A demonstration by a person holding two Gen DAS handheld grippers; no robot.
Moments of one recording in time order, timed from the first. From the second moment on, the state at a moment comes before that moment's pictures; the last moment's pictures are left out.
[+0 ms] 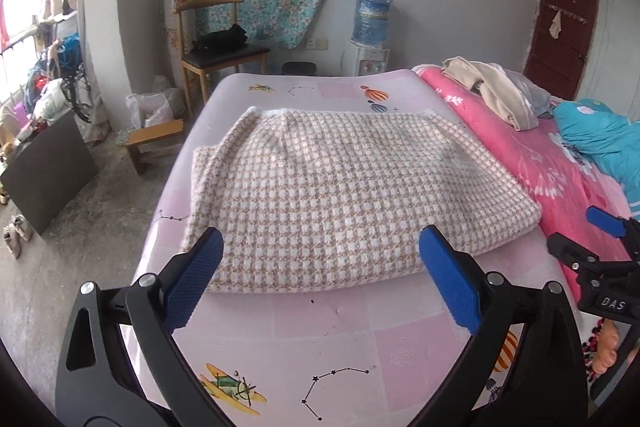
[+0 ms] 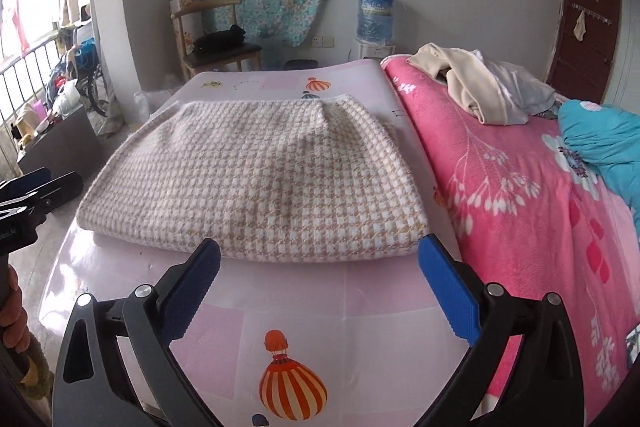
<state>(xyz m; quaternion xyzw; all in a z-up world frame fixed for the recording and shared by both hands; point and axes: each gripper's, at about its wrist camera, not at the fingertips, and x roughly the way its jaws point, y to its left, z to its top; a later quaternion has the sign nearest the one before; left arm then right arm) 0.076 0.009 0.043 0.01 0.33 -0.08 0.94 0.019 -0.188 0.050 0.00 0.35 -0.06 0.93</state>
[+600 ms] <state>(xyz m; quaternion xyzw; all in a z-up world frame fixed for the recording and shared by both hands) 0.066 -0.017 0.027 0.05 0.36 0.00 0.93 0.013 -0.187 0.044 0.04 0.35 -0.04 0.93</state>
